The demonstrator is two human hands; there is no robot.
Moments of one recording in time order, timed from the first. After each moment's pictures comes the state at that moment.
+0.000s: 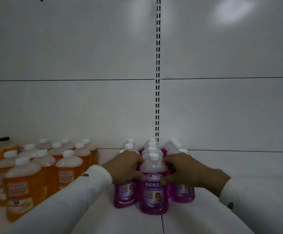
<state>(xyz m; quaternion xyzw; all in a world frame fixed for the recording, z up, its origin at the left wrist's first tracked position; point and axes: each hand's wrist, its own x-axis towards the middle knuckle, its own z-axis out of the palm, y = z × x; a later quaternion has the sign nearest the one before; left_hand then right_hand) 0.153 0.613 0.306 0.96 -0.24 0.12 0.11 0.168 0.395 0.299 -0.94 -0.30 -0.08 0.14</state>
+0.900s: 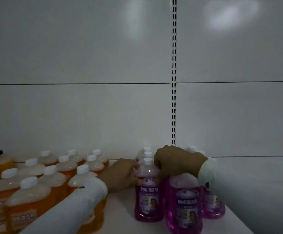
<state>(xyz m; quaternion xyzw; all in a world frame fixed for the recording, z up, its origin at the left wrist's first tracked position) 0.200 0.706 0.294 0.94 -0.25 0.16 0.17 0.219 0.512 0.336 -0.96 -0.27 -0.07 -0.05</state>
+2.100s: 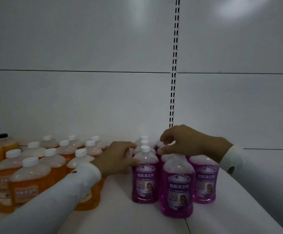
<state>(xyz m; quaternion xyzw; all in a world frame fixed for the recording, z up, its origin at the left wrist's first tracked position) 0.181 0.702 0.298 0.91 -0.23 0.23 0.26 0.189 0.466 0.361 -0.95 -0.29 -0.11 0.08</state>
